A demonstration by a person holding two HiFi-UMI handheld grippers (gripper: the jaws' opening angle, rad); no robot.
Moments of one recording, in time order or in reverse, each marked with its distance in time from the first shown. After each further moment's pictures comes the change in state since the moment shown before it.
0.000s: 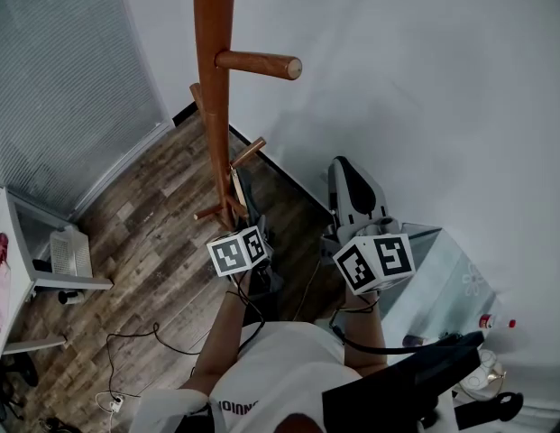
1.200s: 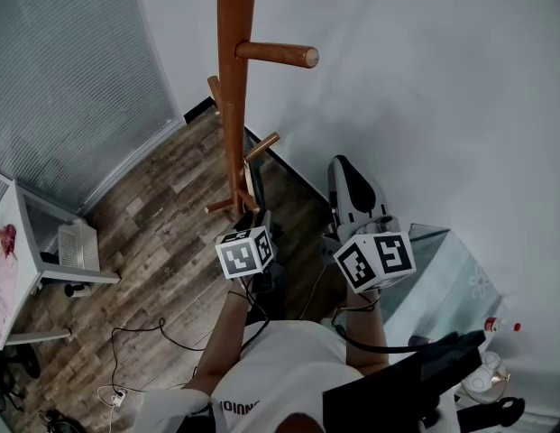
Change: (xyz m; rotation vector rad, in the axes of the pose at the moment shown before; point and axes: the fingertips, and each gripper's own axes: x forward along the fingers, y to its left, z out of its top) left arm -0.025 0.006 0.019 0.146 -0.074 0.083; right arm 0.003 0.018 -0.005 0.021 0.003 0.035
